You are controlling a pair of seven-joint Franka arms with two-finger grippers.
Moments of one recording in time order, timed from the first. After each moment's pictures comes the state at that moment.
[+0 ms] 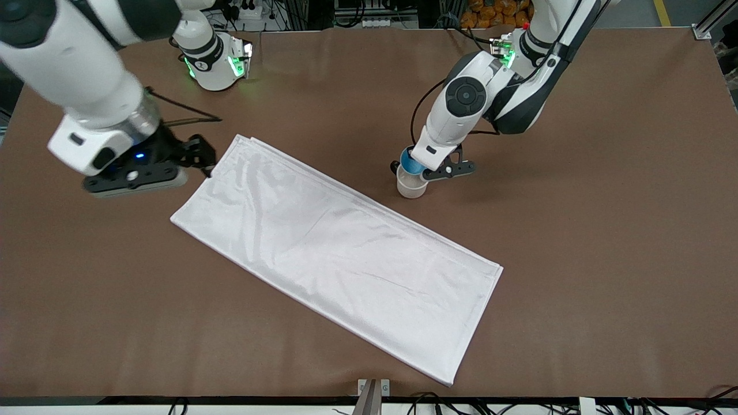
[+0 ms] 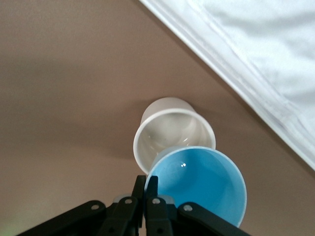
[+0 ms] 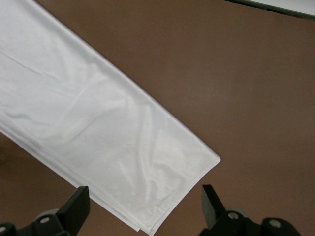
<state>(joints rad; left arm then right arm) -0.23 0.25 -0.49 -2.05 -0.05 2.20 -0.87 -0.07 0.22 0.42 -1.36 -0.16 1.57 0.17</state>
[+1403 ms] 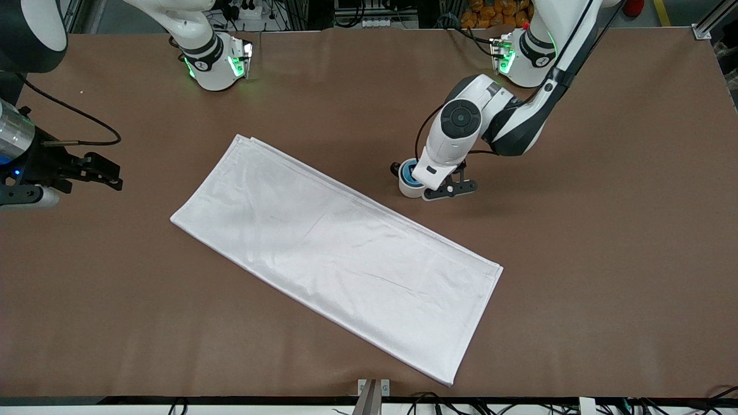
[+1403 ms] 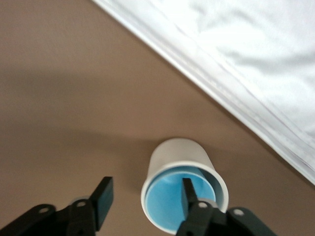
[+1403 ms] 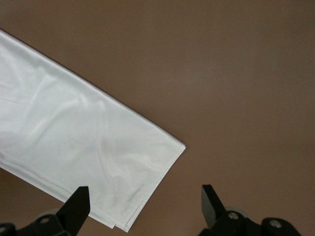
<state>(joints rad) -0.21 0.35 -0.48 -1.97 0.14 2.20 -0.89 -0.13 0.13 0.19 -1.49 -0.03 1.62 0.01</state>
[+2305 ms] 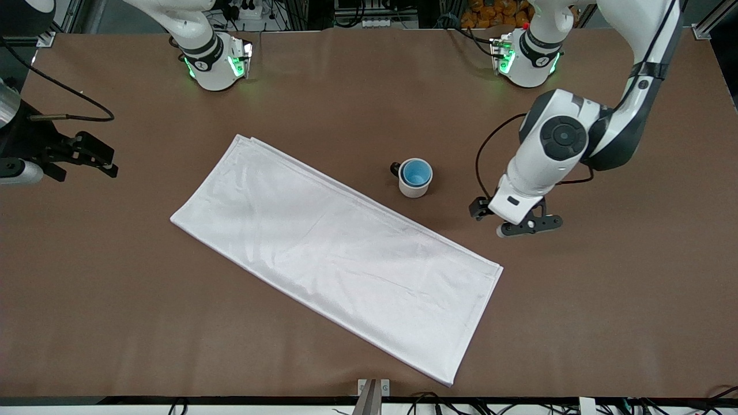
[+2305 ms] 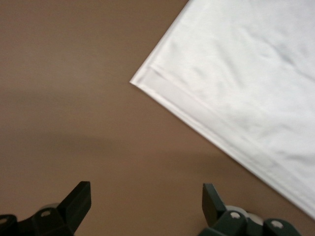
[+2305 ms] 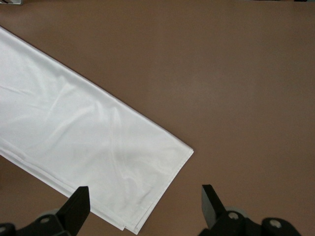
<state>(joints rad) 0.08 0.29 -0.48 -1.89 0.18 2.15 -0.57 -0.12 0.05 0.19 -1.51 0.01 1.63 0.01</state>
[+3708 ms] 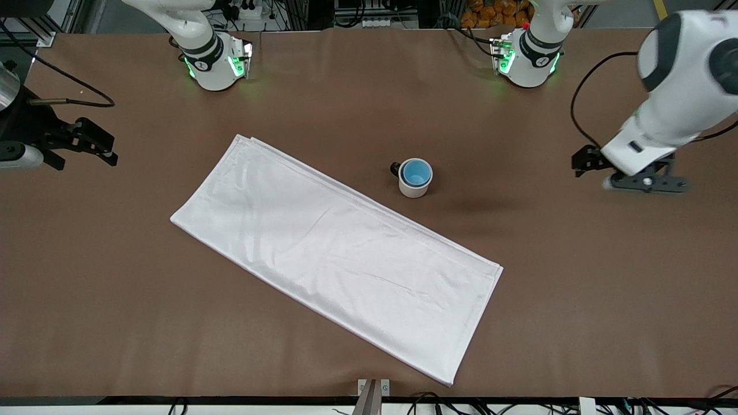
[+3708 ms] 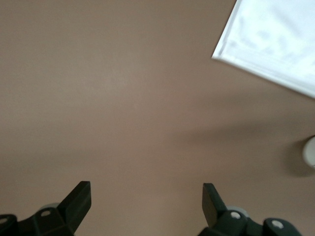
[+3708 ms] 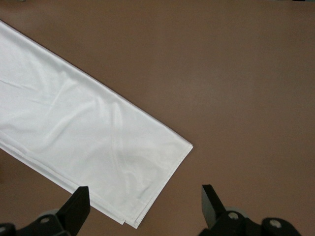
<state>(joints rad) -0.03 -0.06 -0.07 -1.90 0.04 1.84 0.02 -0.08 0.01 0.15 -1.54 0.02 1.62 0.01</state>
